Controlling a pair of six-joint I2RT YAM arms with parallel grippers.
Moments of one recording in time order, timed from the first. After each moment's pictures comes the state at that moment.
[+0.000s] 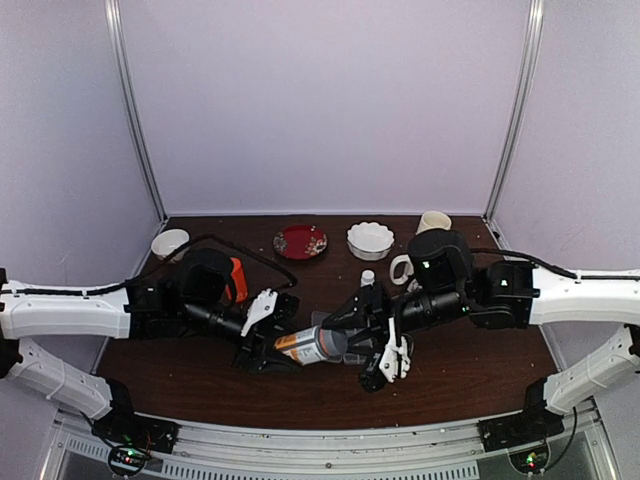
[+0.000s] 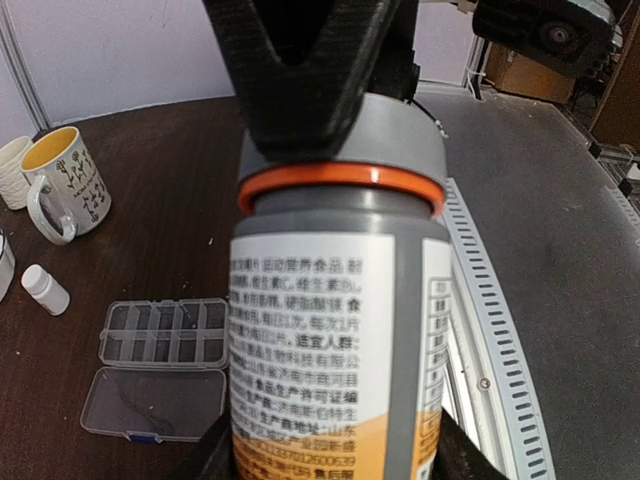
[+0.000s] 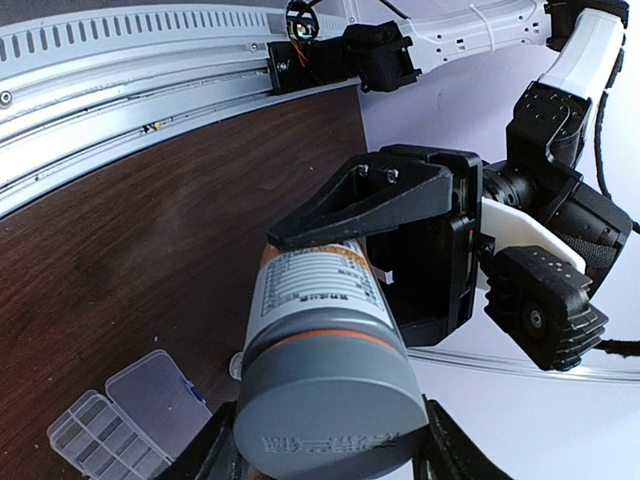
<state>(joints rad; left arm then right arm) -1.01 1.23 0.74 -0.06 0.60 0.30 1.12 1.27 0.99 -0.22 -0.34 -1.60</state>
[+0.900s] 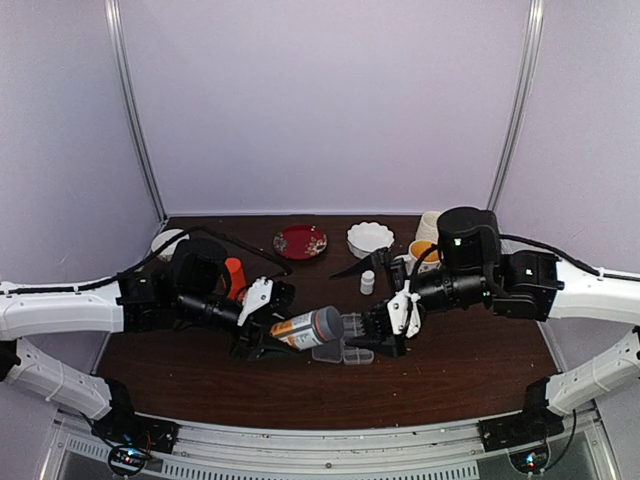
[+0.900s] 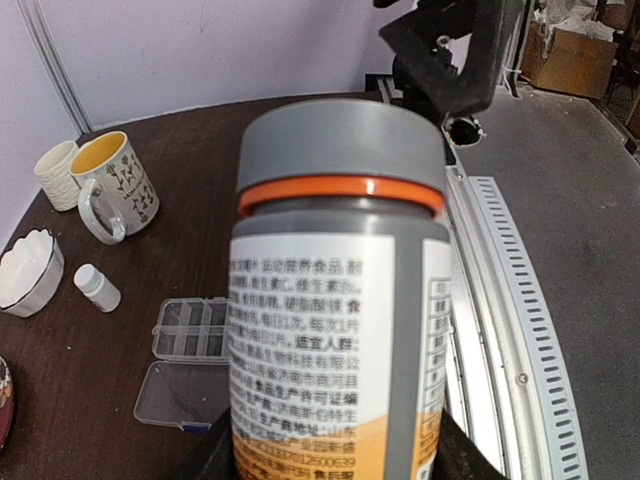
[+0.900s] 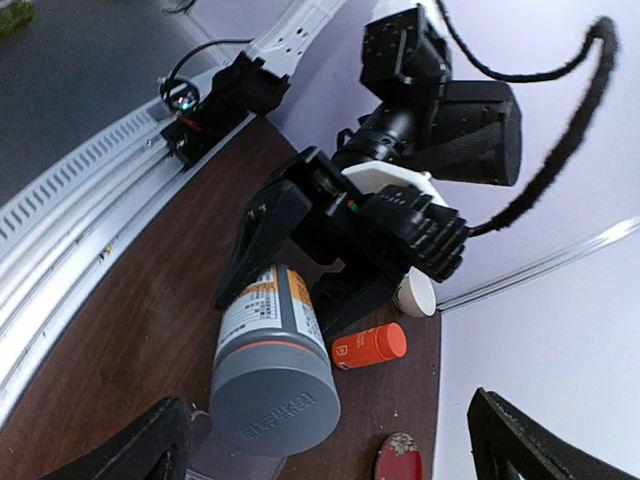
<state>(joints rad) -0.97 1.21 0.80 -0.14 0.55 0.36 1.09 1.19 1.02 -0.19 -0.37 -1.08</state>
